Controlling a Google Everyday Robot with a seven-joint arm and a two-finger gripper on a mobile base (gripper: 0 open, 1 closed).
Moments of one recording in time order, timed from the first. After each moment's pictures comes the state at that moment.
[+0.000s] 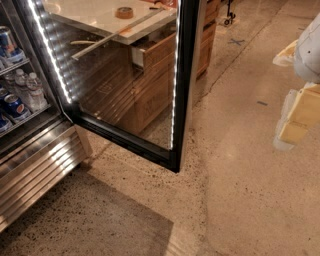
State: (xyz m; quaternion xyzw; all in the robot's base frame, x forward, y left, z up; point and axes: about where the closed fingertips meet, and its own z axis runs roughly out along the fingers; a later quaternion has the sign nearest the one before) arm 0.438 -0.217 0.976 -0.60 0.78 -0.03 0.16
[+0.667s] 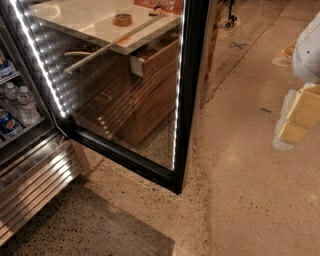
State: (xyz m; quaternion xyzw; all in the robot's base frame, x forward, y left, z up) arm 0.438 -0.217 0.976 -0.60 0.78 -0.03 0.16
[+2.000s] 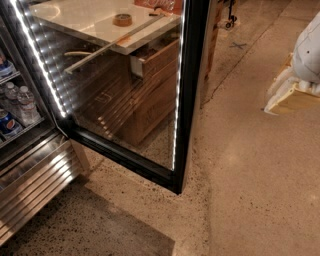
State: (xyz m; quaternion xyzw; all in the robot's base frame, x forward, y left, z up) arm 0.438 -0.217 0.976 -0.60 0.78 -0.03 0.16
